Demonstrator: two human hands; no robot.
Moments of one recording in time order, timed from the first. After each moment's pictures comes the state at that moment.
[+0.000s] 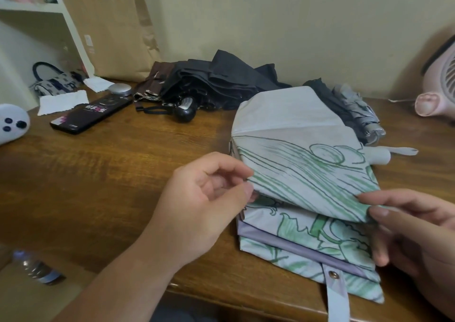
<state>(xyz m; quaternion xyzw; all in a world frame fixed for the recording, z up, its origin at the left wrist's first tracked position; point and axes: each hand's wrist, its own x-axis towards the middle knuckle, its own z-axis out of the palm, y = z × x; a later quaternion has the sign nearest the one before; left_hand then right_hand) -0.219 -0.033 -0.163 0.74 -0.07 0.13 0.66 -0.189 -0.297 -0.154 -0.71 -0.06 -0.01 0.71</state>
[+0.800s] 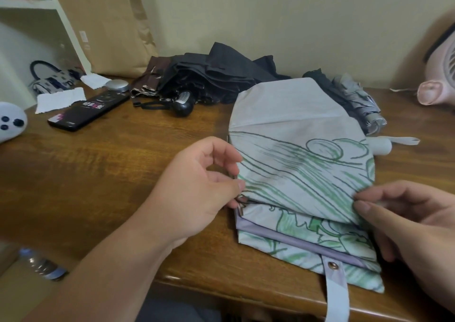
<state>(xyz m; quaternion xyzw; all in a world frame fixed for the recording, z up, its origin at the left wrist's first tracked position) -0.204 -0.028 -0.160 0.75 0.03 0.07 0.66 -0.183 -0.305 -0.180 -0.77 -0.08 -0.08 0.62</state>
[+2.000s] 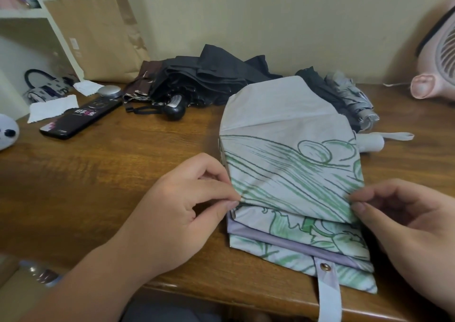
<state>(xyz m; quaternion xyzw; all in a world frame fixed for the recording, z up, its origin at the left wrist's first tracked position) -0.220 -0.013 -0.169 0.90 -0.22 0.23 0.29 -0.183 -0.323 -0.200 -0.84 -0.07 -0.12 0.52</state>
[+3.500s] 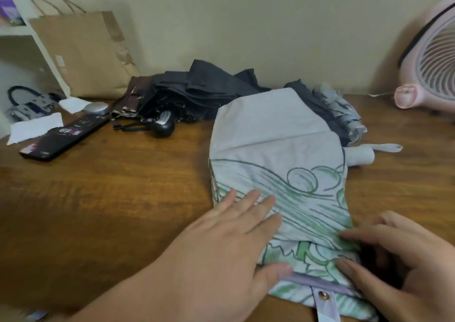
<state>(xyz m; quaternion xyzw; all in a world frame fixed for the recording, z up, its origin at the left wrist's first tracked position) -0.208 -0.059 -0.183 0.96 -0.27 0.01 0.07 -0.210 -0.322 -0.175 -0.92 -0.21 -0.14 0.31</state>
